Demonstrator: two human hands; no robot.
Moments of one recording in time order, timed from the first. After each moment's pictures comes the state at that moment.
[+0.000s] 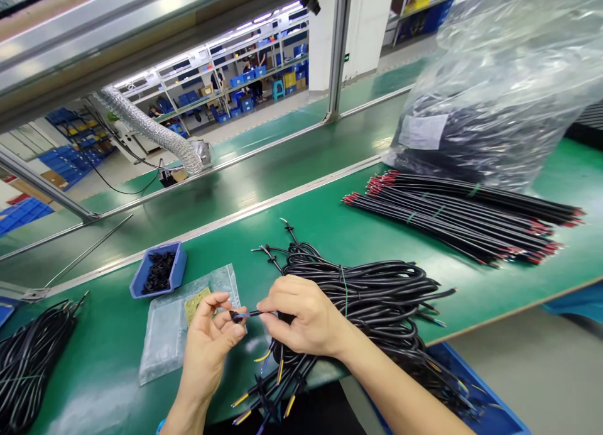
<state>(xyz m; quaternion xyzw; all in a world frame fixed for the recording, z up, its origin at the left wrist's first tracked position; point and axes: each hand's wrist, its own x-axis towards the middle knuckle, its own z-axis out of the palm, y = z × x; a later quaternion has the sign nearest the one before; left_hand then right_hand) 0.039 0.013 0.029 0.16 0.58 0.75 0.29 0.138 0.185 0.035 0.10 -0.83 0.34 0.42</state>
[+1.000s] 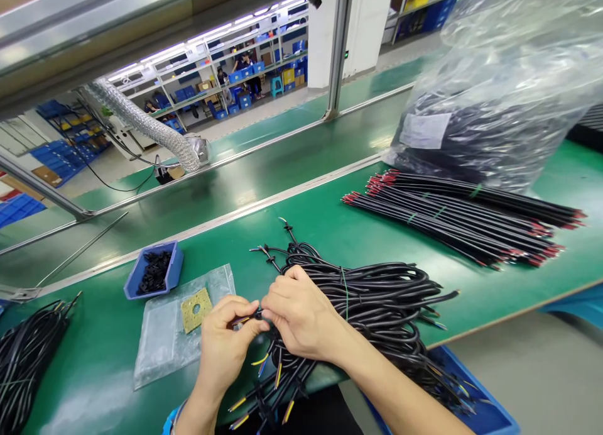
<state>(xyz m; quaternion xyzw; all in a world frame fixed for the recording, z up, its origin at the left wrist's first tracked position) 0.044 0.042 0.031 0.35 0.71 0.60 0.11 0.139 0.189 0.026 0.08 -0.91 0.25 0.32</state>
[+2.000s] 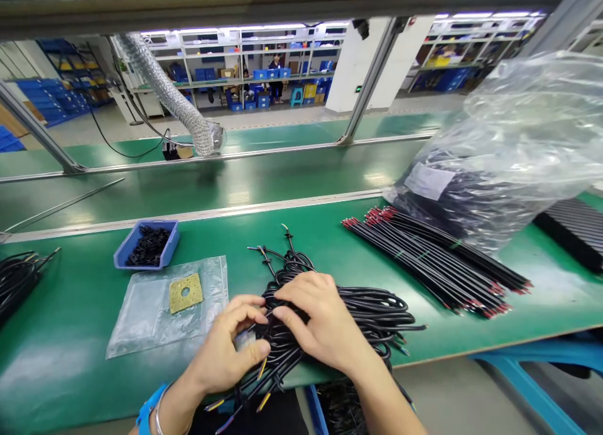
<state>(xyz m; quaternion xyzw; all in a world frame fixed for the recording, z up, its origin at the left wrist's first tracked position) 0.056 0.026 0.017 0.42 0.67 0.56 0.27 0.168 0.203 0.045 -0.01 -0.94 0.23 0.26</state>
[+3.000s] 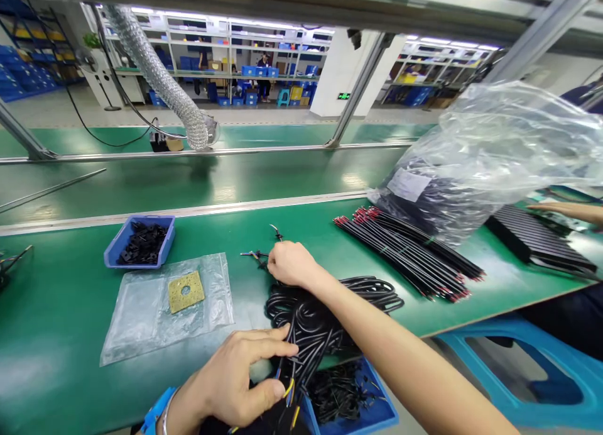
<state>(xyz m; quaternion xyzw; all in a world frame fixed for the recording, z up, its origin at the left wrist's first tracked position) 0.060 0.008 0.026 0.56 0.59 0.47 0.34 0.076 0.230 0.058 -0.13 -0.99 0.10 0.00</state>
